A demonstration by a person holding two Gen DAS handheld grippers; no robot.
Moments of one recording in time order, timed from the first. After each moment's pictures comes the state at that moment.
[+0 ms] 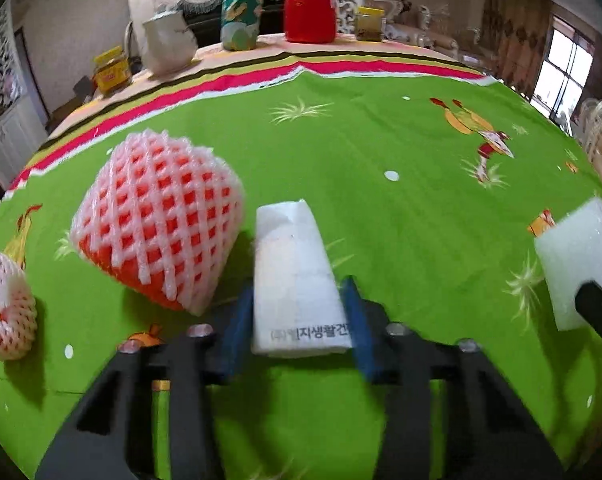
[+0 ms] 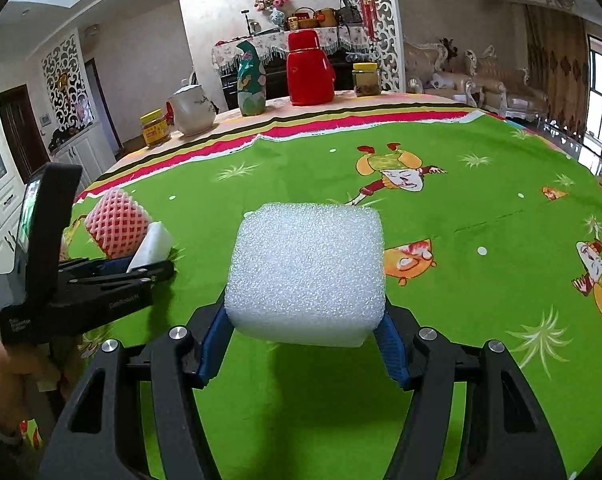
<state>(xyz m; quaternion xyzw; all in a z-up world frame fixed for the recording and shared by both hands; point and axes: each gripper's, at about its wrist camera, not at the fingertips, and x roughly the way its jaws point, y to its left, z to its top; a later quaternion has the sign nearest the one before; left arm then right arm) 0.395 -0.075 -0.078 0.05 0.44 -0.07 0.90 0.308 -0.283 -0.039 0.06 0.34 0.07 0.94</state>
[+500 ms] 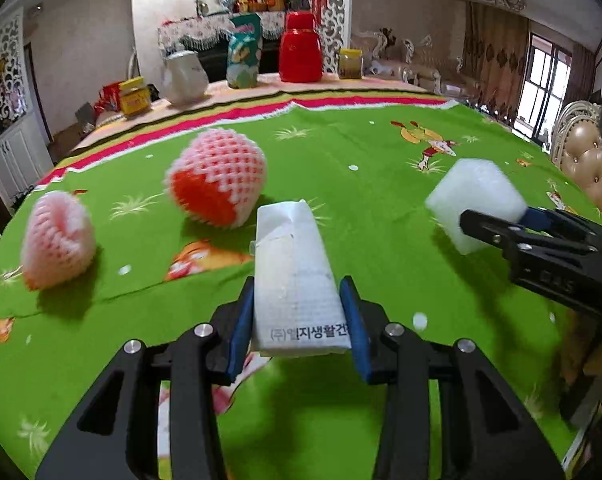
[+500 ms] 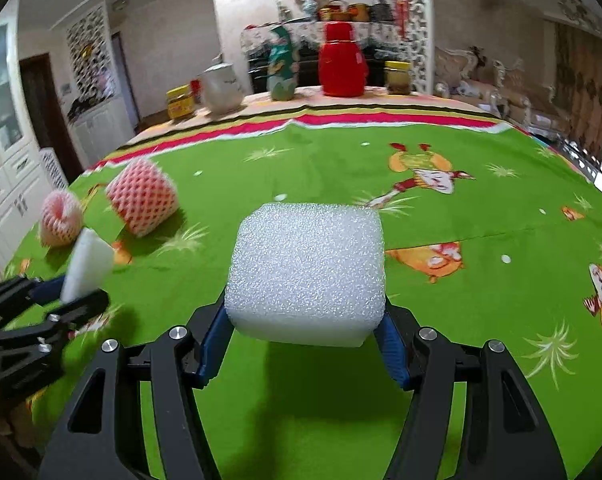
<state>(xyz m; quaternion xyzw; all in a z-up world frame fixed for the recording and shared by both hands) 0.273 -0.050 -0.048 0.03 0.36 -0.09 0.93 0.301 -0.257 -0.040 0.00 0.35 0.11 0.93</state>
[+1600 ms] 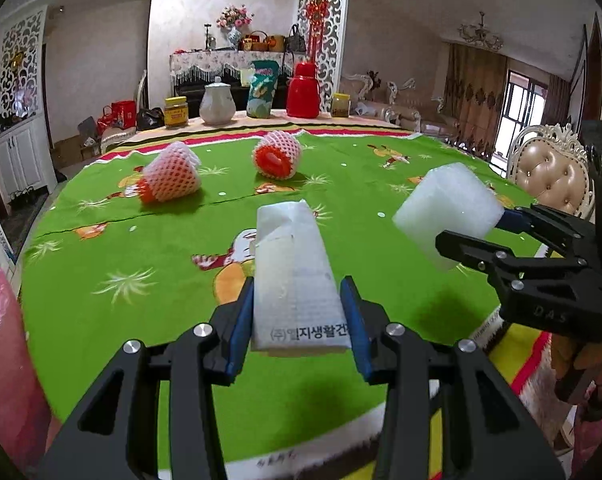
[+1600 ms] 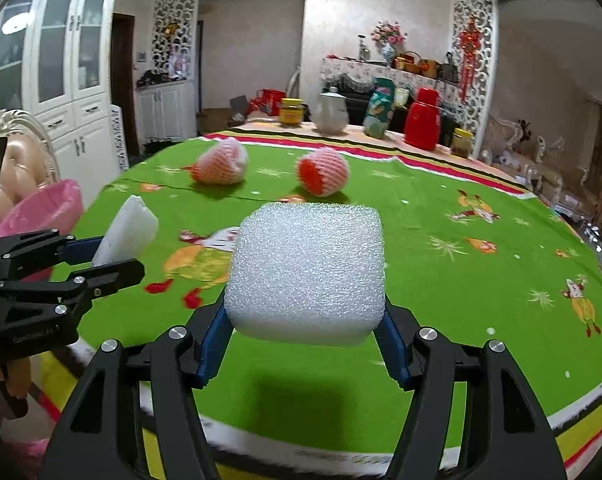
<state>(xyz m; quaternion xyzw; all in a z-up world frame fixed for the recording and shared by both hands) 0.044 0.051 -0.020 -0.01 0.29 -0.12 0.95 0.073 -0.141 0.003 -0.09 0.27 0.19 0.94</state>
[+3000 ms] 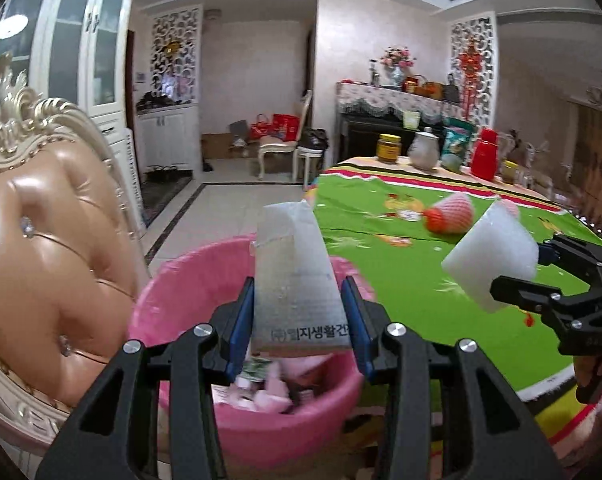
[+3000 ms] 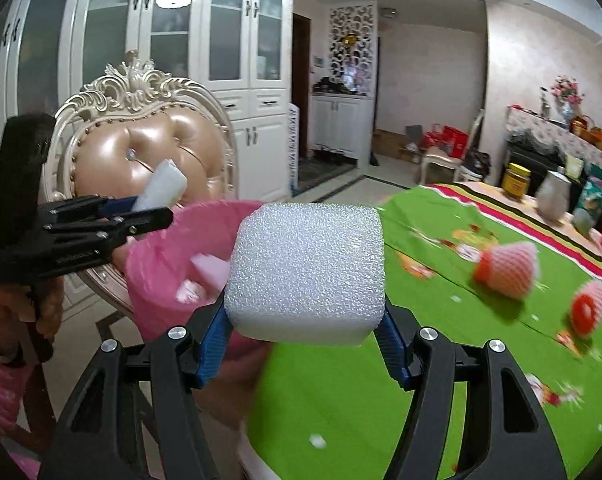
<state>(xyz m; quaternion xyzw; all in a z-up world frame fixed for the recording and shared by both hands) -0.095 0.350 0.020 -0.06 0.24 0.15 0.96 0.050 0.143 0.029 -0.14 0.22 0.49 0.83</state>
